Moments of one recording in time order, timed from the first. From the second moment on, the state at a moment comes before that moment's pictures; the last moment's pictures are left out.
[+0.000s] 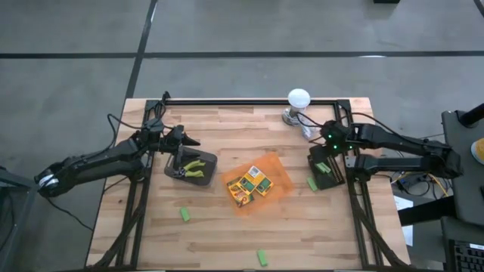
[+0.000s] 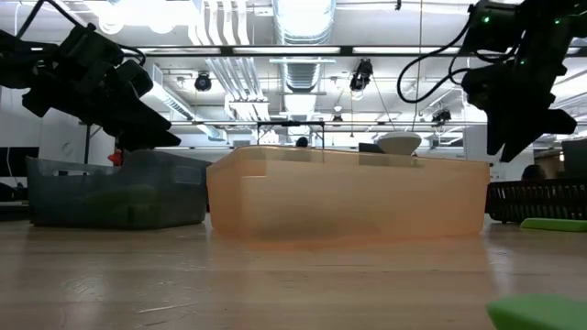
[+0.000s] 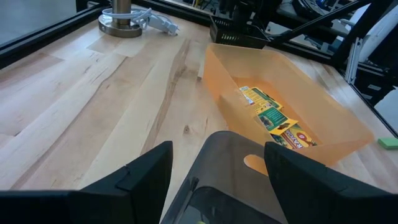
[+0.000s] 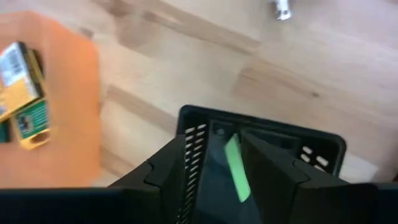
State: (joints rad) left arm 0.63 0.64 0.18 0.11 0.57 -0.03; right arm -0.38 0.82 0.62 -0.95 -0.03 0.82
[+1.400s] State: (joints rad) left arm 0.63 0.64 0.18 0.11 0.57 -0.03; right arm -0.38 1.24 0.77 -1.06 0.11 0.16
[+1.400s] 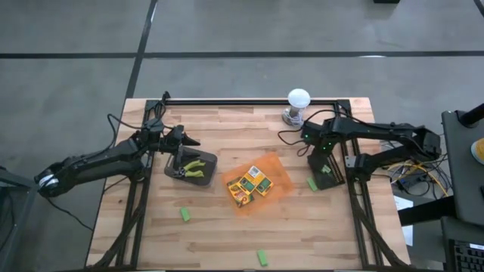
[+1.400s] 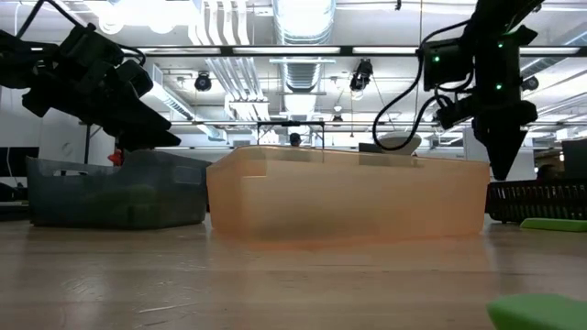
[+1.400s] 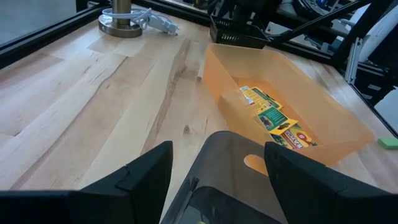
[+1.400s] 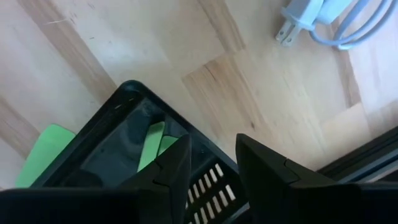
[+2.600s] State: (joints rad) left arm 0.63 0.64 0.18 0.11 0.57 -0.03; right arm -0.38 1.25 0.77 -1.02 0.04 0.26
